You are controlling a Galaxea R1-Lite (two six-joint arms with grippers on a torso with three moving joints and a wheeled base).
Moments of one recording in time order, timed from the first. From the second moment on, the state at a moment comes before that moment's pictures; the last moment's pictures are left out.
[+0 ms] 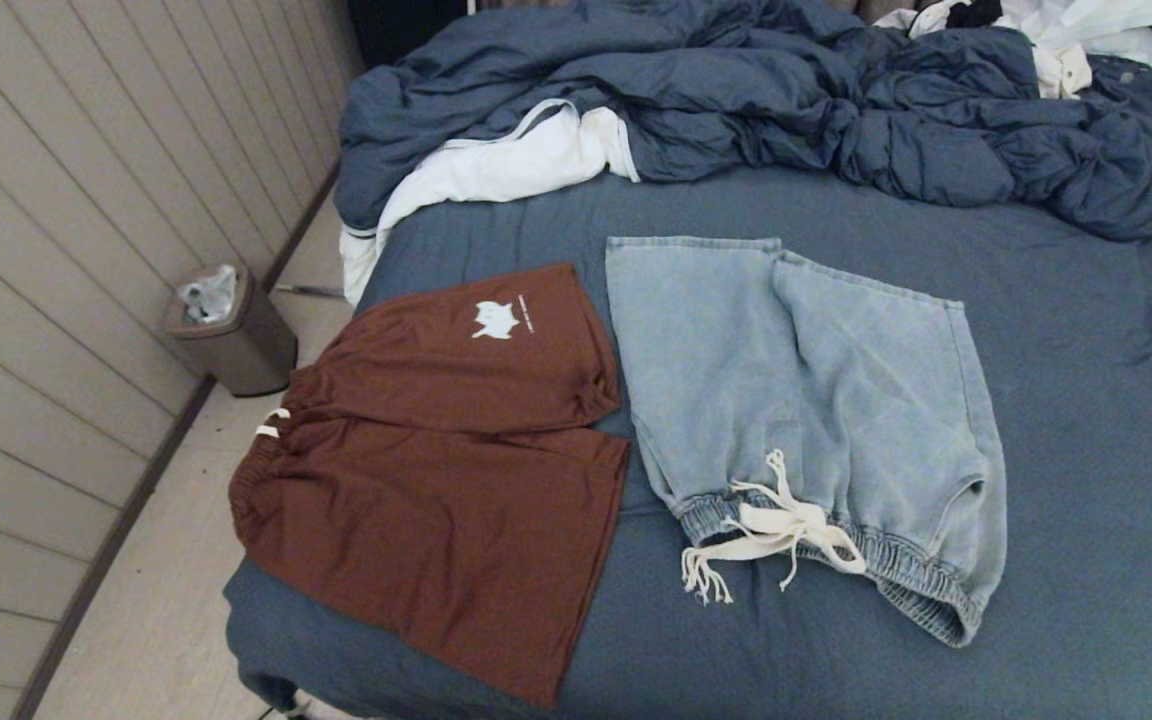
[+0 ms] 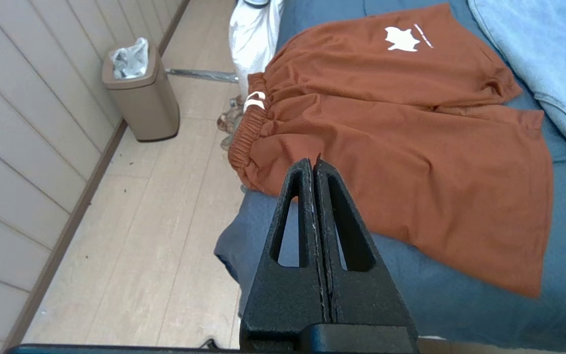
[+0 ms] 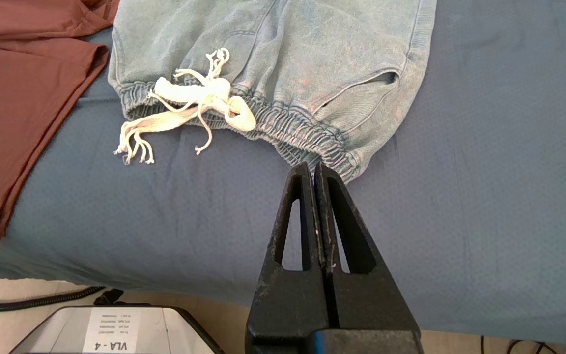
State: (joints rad) left arm -0.01 0.00 0.00 -0.13 -0.02 0.01; right arm 0.00 0.00 0.00 0.01 -0.02 0.01
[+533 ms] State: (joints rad) left arm -0.01 0.02 -0.04 -0.08 -0.02 0.02; right arm 0.00 0.01 -0.05 0.10 -0.01 -0.01
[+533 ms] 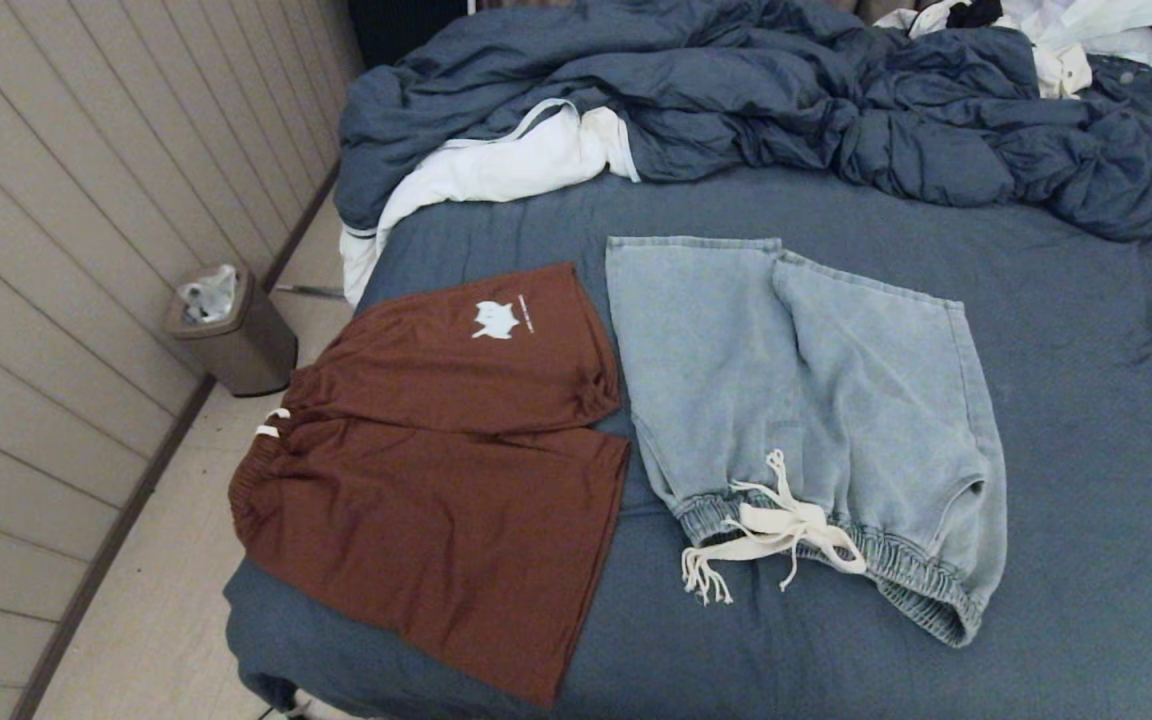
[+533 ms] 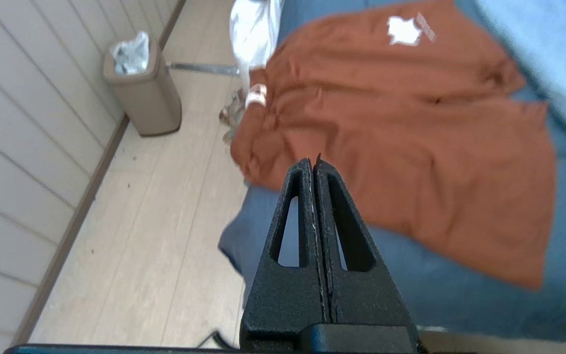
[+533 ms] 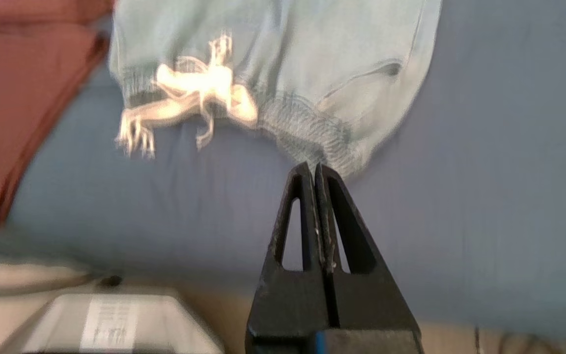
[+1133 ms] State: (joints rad) left arm -0.01 0.51 -0.53 -0.03 -0.06 -0.07; right arm 0.04 0.49 -0.56 0.20 0.10 0.09
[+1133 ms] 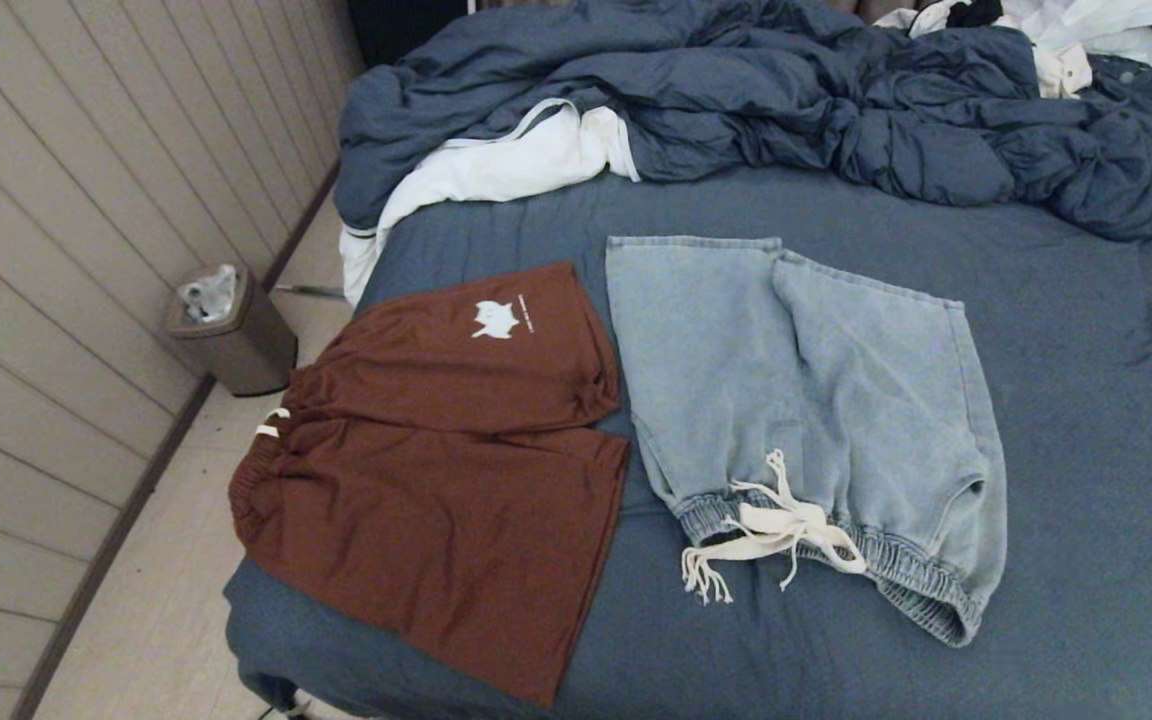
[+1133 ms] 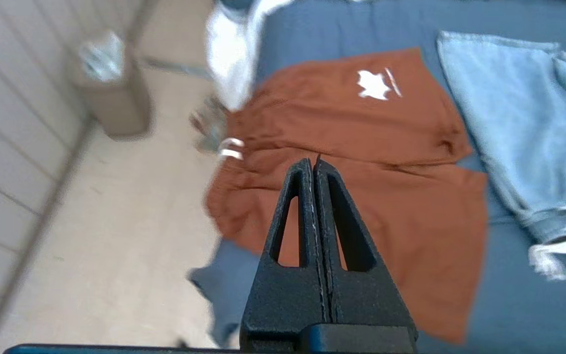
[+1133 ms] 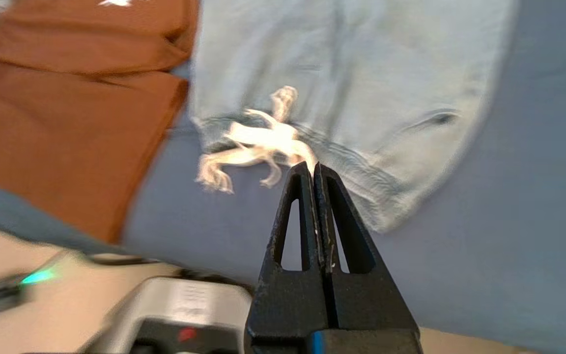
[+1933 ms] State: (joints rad) left arm 0.19 1.43 -0.52 -0.34 -0.32 -0.03; right arm 0.43 1.63 -0.88 -0.12 0.13 0.25
